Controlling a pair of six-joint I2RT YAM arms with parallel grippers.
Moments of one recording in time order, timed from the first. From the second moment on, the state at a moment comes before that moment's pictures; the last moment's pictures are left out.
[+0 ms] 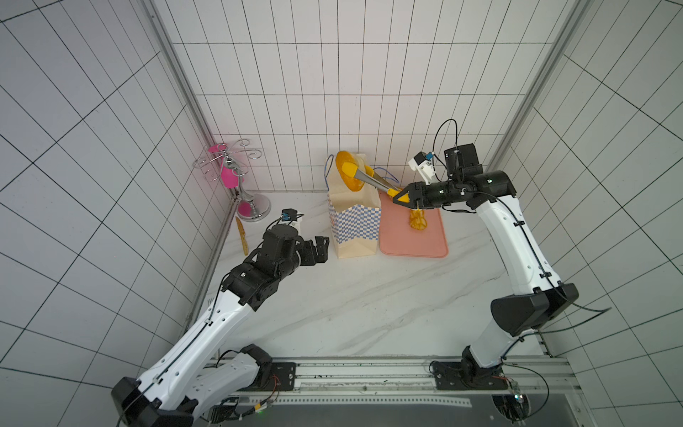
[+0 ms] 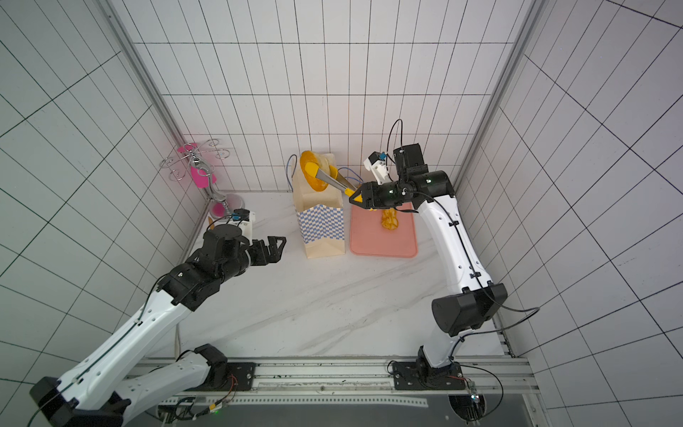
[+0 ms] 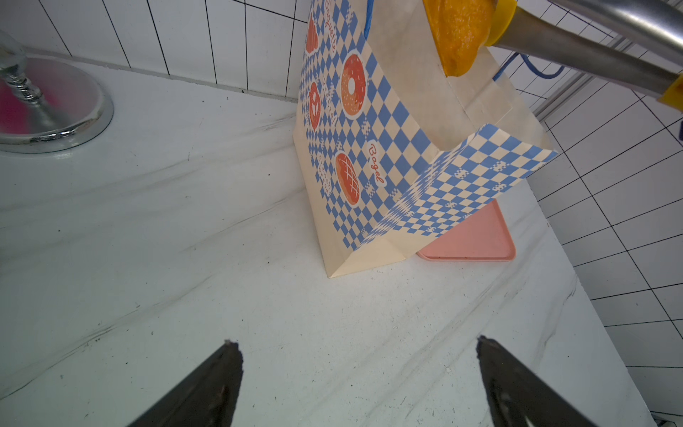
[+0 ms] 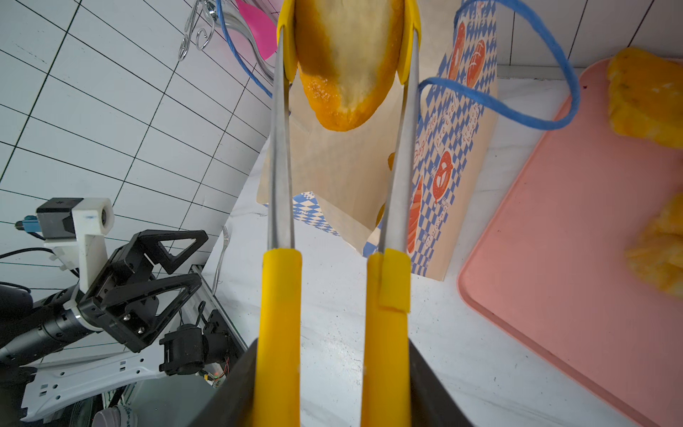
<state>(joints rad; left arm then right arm) -0.54 0.99 1.03 -0.58 -0.09 -0.50 0.38 1.69 2.05 -1.15 -0.62 0.13</state>
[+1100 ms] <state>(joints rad) -0.56 1.00 1.03 -0.58 -0.09 -0.50 0.30 1.48 2.04 -1.16 -0.22 0.16</state>
